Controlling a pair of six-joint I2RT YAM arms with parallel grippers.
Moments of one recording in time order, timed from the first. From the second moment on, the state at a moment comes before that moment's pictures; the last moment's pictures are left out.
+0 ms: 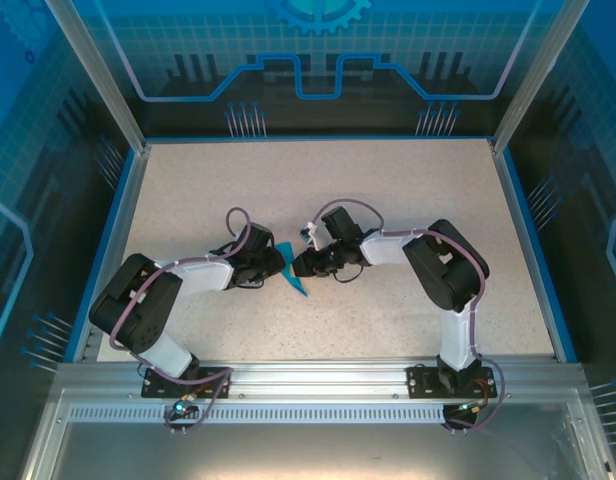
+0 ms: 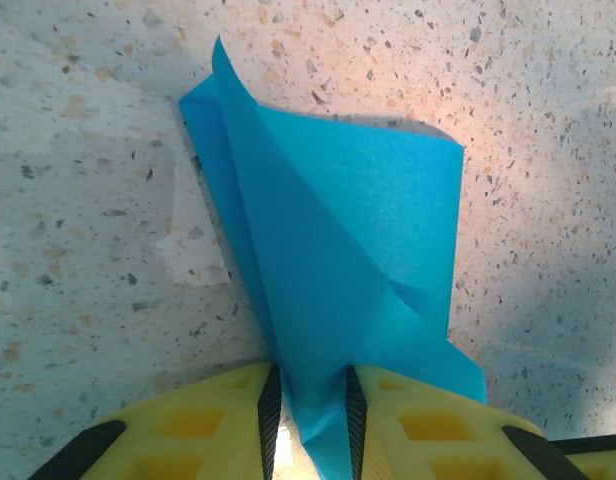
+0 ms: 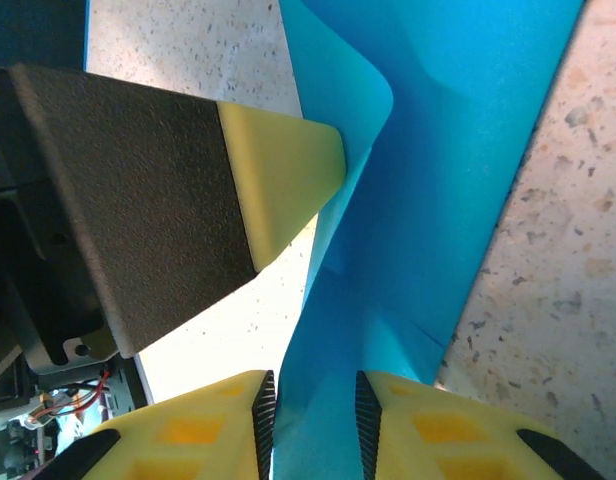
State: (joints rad) left arm -0.47 1.59 0.67 -0.04 0.05 -0.95; right arm 0.65 1.97 1.06 -0.04 -0.75 0.51
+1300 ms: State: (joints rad) left arm -0.47 1.59 0.67 -0.03 0.05 -0.96; right arm 0.77 1.86 1.13 -0.28 -0.33 0.62
